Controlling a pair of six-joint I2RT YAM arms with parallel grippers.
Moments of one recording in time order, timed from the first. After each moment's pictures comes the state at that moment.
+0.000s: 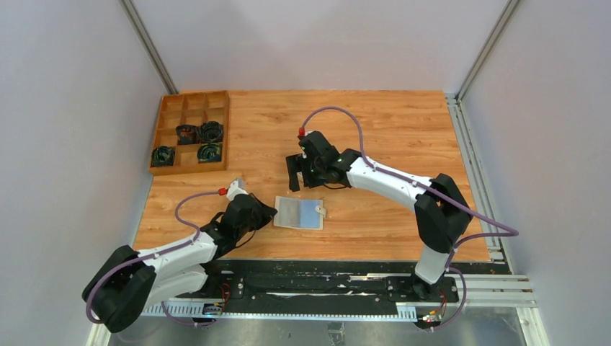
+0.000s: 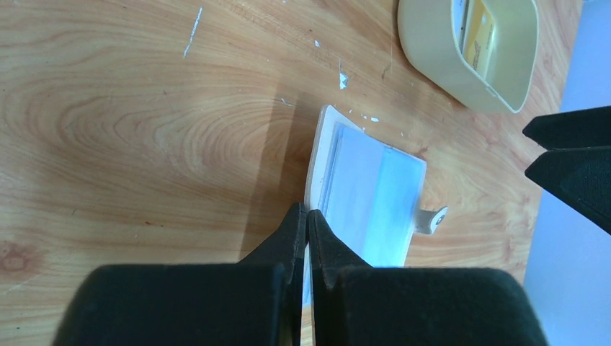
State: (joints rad) left arm -0.65 1.02 0.20 0.23 -0.20 -1.09; right arm 0.83 1.74 1.32 -0.45 0.01 0.46
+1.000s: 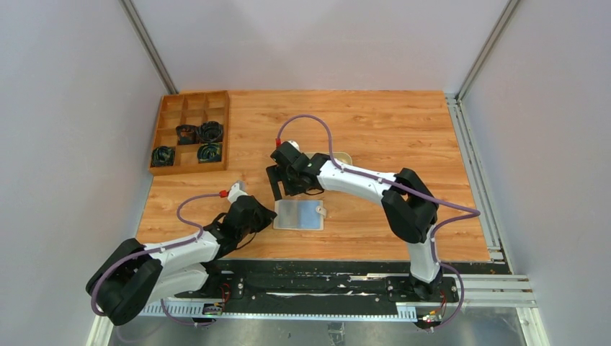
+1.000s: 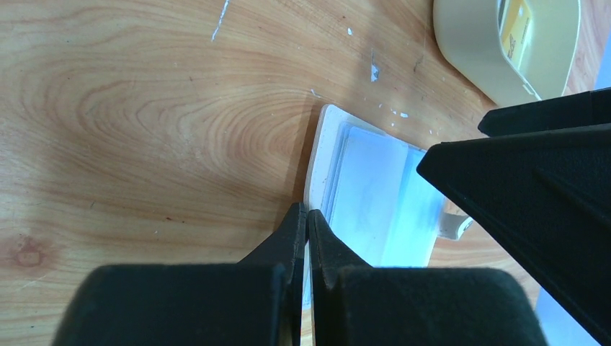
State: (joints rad) left arm -0.66 1.07 0.18 0.25 -0.21 -1.11; right arm 0.96 1.97 1.54 -0.54 0.12 0.51
